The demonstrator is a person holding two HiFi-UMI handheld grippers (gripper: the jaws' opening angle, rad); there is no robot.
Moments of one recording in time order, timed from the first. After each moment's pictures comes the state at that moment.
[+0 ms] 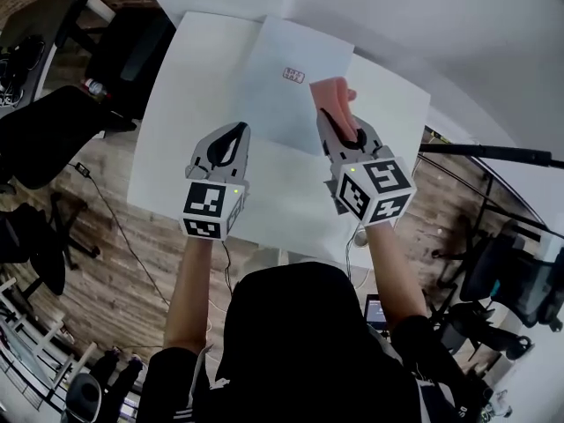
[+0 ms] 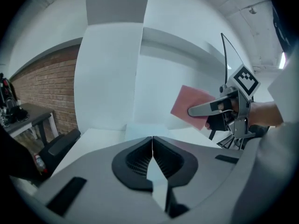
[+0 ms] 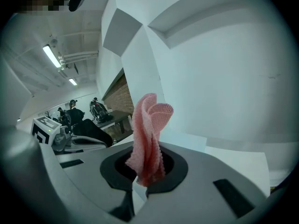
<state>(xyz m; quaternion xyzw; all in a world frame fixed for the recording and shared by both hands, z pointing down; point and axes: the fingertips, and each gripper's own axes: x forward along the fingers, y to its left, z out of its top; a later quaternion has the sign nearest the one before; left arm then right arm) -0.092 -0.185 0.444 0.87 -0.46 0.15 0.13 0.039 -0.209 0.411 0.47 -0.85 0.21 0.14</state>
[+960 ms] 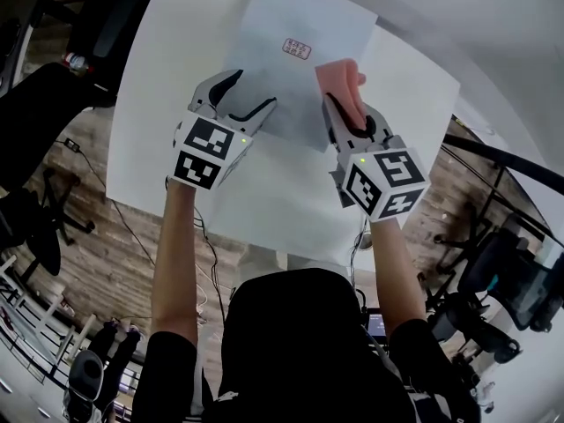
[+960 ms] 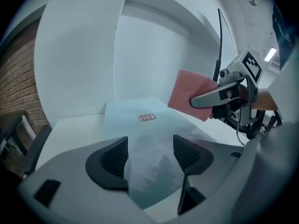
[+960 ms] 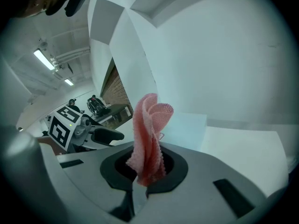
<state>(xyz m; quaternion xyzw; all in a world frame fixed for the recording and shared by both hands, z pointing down) -0.052 -0.250 0.557 0.89 -0.32 0.28 0.16 0.047 -0.243 0.510 0.45 -0.83 0.27 0.16</state>
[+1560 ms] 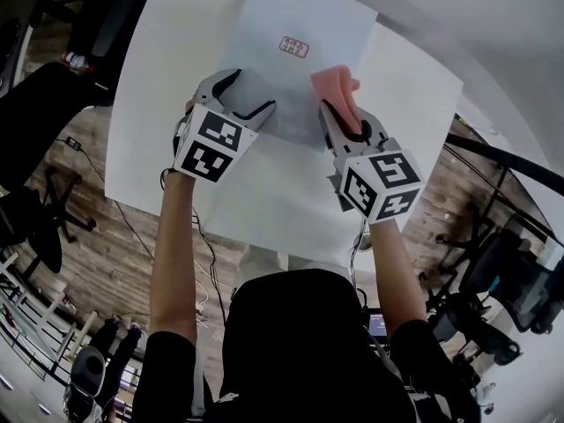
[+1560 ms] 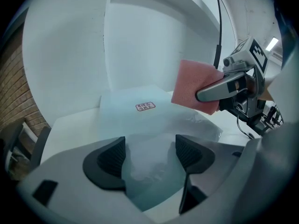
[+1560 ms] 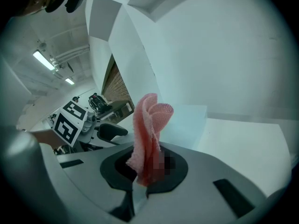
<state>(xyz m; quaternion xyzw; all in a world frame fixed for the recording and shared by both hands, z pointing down) -0.047 -0.247 0.586 0.87 -0.31 0.35 0.15 0.050 -0.231 0.530 0.44 -0.83 0.29 0.18</state>
